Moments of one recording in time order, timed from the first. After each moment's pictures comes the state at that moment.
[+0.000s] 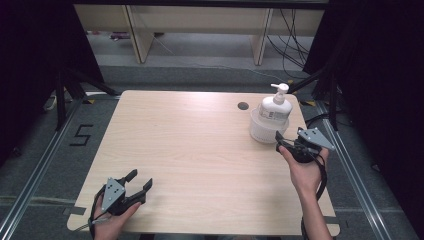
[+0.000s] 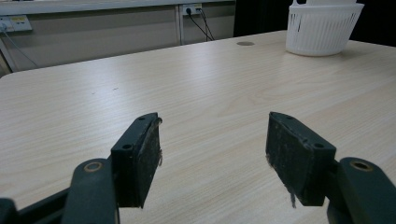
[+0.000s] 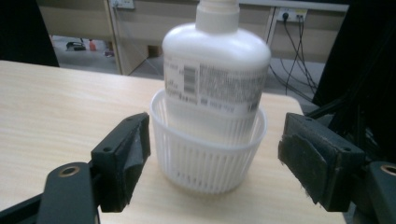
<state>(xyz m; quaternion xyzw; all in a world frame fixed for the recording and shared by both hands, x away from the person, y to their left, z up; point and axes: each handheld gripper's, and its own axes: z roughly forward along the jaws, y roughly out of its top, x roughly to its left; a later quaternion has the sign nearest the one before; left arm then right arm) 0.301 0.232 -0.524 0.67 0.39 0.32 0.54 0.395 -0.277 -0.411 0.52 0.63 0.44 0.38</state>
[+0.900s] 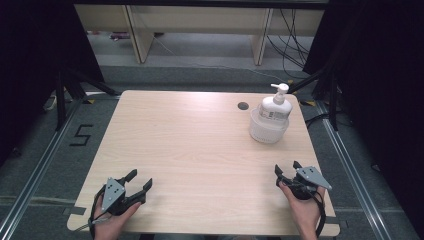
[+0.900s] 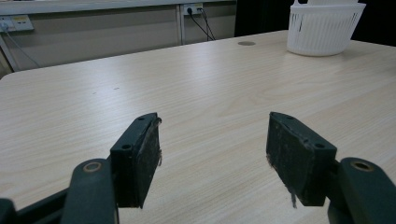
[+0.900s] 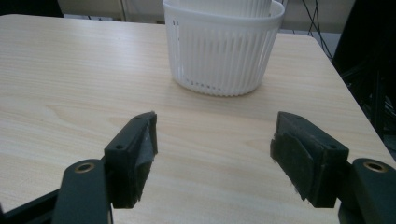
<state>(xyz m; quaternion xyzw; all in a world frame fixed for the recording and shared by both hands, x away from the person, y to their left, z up) 0.301 0.232 -0.523 0.67 0.39 0.33 0.54 0.335 -0.289 -0.495 0.53 0.64 0.43 0.35</state>
